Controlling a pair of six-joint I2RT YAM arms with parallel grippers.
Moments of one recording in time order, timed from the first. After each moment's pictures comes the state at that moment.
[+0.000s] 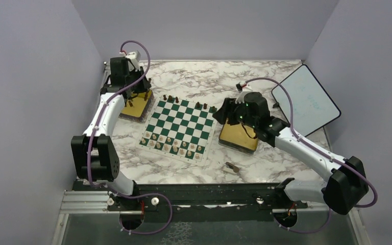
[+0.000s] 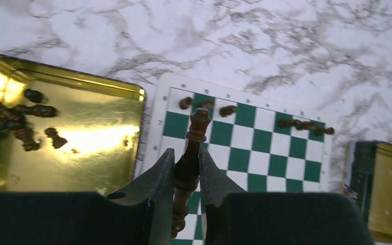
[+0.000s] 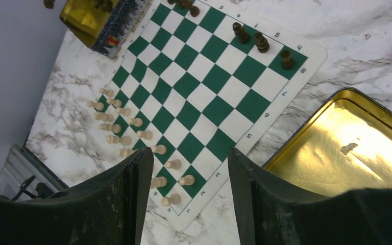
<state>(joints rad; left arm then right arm) 0.02 1.61 1.36 -0.35 0.27 -0.15 0.62 1.23 0.87 -0.09 -0.07 0.48</state>
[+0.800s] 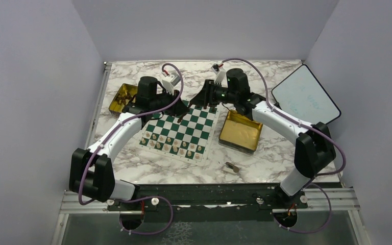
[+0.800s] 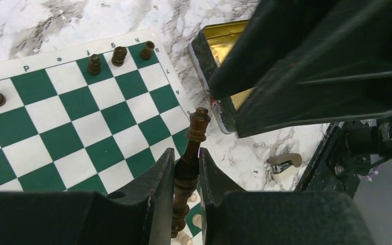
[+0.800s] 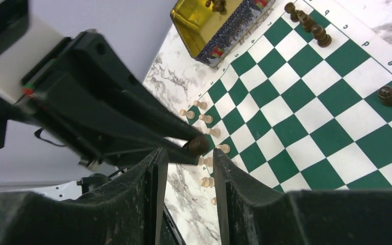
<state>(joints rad) -0.31 1.39 1.03 -0.17 0.65 -0.15 0.59 1.63 1.25 0.04 -0.50 0.60</state>
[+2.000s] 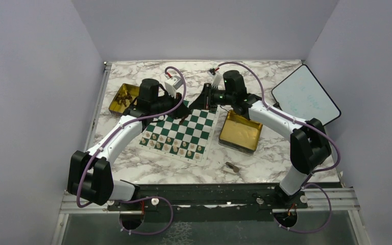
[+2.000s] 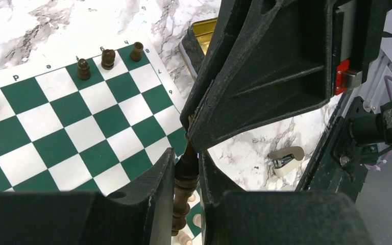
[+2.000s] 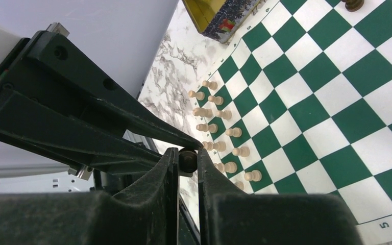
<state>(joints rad) -0.35 1.35 0.99 -0.15 0.67 -0.11 0.59 1.71 1.27 0.03 -0.61 0.66</state>
